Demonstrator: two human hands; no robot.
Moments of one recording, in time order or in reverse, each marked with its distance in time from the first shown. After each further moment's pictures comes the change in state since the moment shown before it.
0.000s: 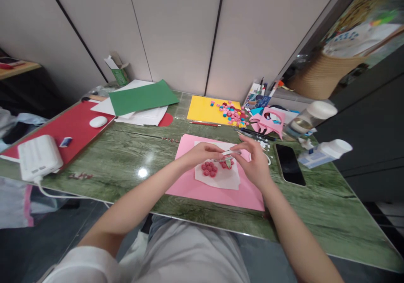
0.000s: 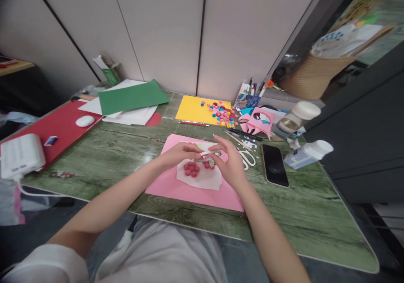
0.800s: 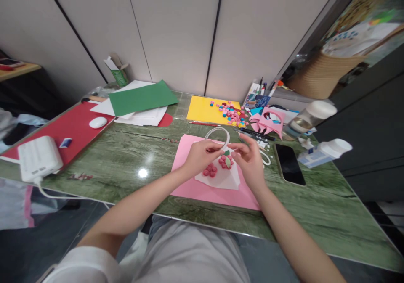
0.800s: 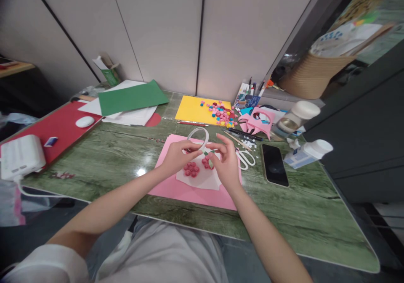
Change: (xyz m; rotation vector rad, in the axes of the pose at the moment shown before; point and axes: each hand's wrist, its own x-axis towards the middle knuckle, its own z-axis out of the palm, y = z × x) left_hand -0.006 -0.002 0.018 0.552 0.443 0.341; right_hand -0.004 -0.012 0.018 0.521 0.097 0.325
